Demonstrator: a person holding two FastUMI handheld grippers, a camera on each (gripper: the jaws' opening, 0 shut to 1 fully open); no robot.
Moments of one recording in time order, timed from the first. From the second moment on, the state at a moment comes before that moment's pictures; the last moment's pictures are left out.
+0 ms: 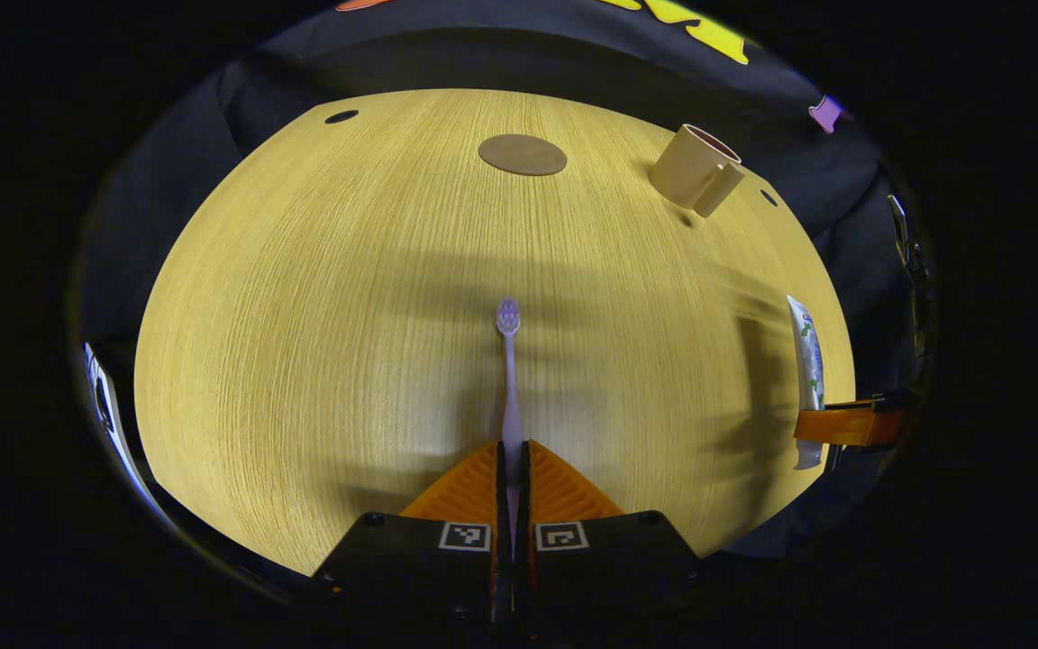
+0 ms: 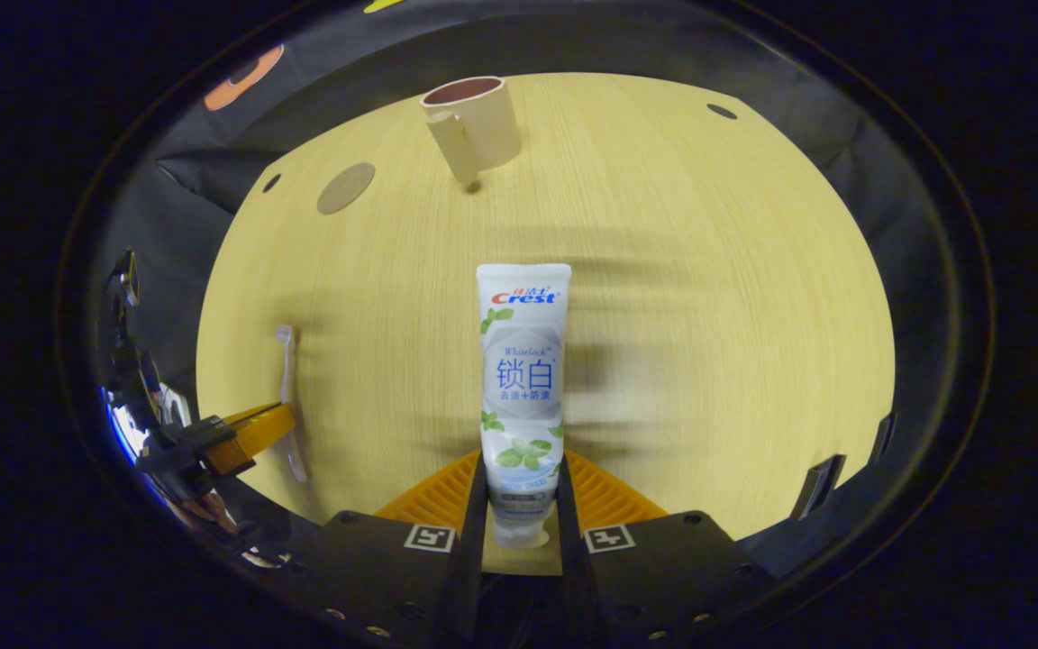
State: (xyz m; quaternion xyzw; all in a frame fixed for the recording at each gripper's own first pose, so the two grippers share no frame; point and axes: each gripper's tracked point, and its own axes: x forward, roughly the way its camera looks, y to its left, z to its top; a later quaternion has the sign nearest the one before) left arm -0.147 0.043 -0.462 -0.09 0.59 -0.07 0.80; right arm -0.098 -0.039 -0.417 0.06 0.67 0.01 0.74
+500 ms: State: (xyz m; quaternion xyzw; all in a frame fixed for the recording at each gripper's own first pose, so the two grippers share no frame) left arm -0.134 0.052 -0.424 -0.10 0.54 -0.08 0.83; right arm -0.027 -0.025 -0.367 0.07 0.58 0.02 0.81
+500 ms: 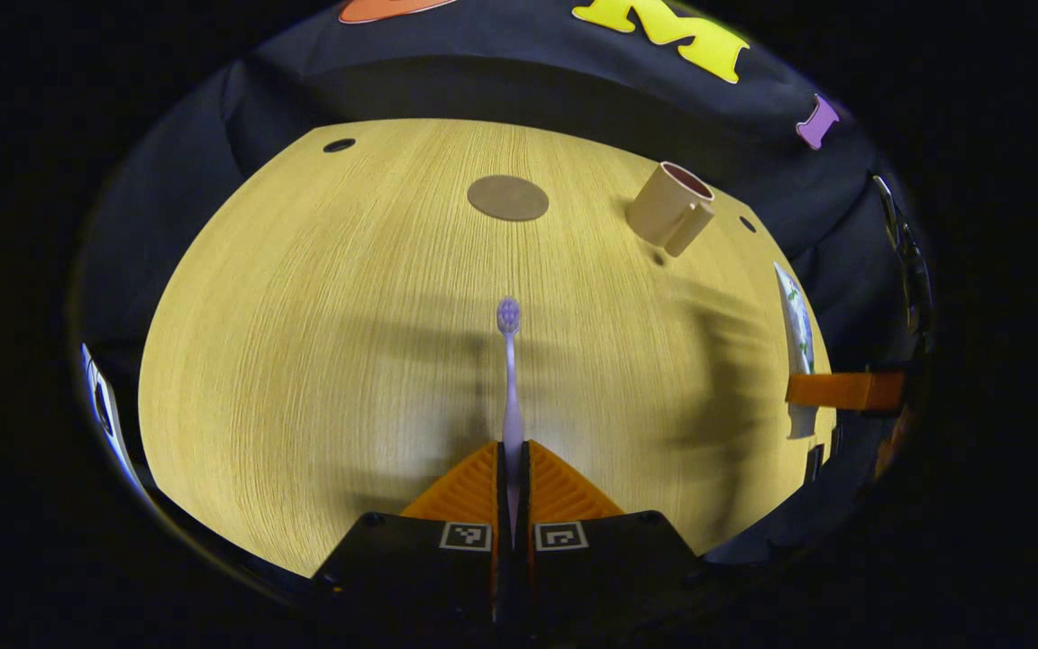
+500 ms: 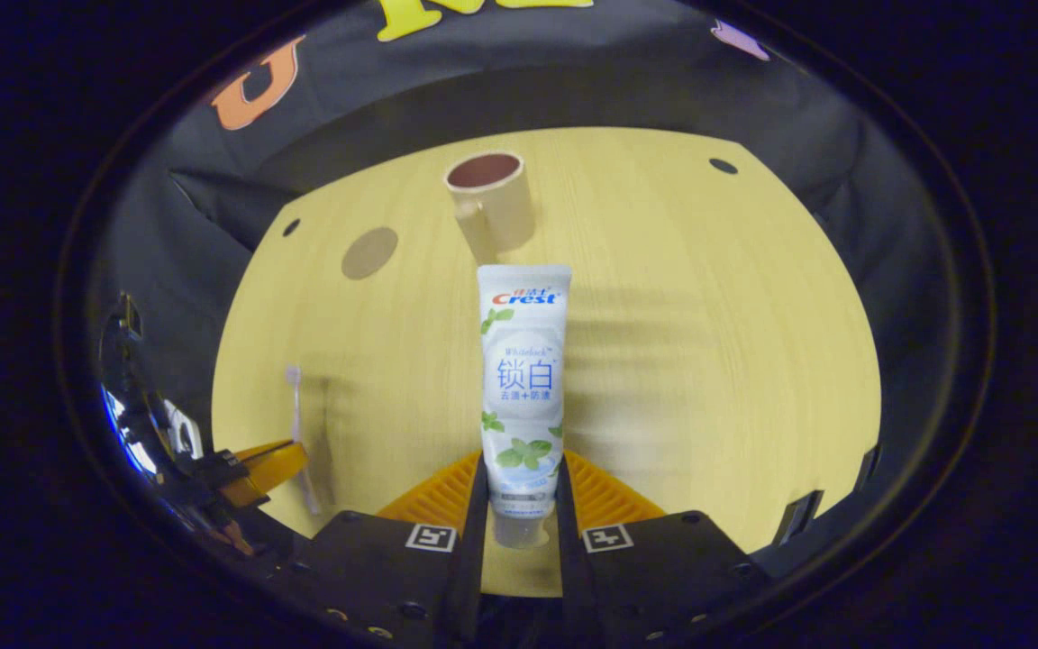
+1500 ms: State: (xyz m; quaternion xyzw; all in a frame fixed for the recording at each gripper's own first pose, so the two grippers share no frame) left arm -0.076 0.069 -0.343 -0.06 0.45 -0.05 0.89; right arm 0.174 -0.001 -0.290 0.02 0.26 0.03 0.96
